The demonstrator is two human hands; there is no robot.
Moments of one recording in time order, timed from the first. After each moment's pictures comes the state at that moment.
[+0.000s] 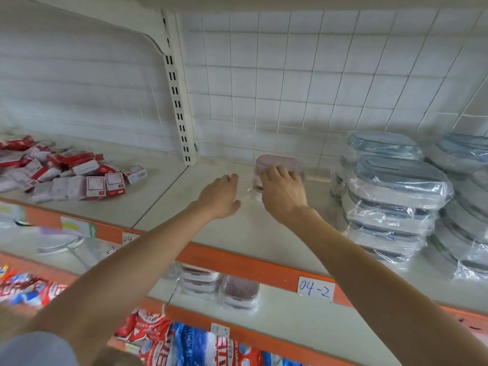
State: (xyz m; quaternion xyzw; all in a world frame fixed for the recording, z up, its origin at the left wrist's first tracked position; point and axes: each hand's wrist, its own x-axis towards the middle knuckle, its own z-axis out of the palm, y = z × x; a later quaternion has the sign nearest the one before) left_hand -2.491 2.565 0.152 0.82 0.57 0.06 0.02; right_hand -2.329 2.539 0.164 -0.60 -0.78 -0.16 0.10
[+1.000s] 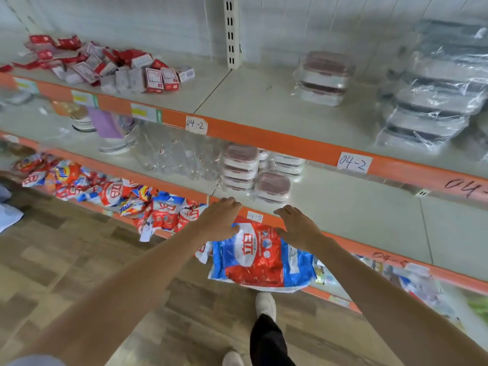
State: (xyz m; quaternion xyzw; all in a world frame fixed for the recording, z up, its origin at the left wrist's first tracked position) left_hand -2.599 2.326 0.003 0.85 0.52 -0.07 0.12; right_hand -2.378 2.319 -0.016 -0.57 -0.80 0.20 -0.02
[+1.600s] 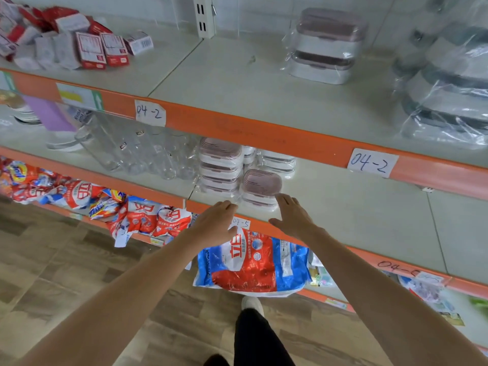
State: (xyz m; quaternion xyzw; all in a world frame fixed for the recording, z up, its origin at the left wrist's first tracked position) left_hand -2.567 2.395 -0.080 0.84 0.52 -0.03 0.17; right_hand -2.352 2.412 -0.103 -0.63 -0.75 0.21 -0.01
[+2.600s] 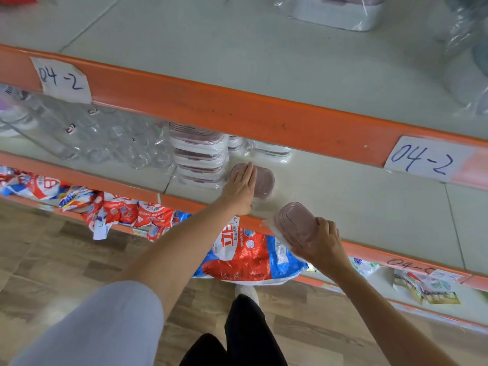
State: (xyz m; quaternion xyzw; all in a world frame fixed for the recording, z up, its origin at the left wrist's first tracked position) left_hand -2.486 2.510 -0.192 0.84 0.51 -0.17 0.10; right_hand -2.284 2.368 -0.188 -0.75 -0.60 0.24 0.13
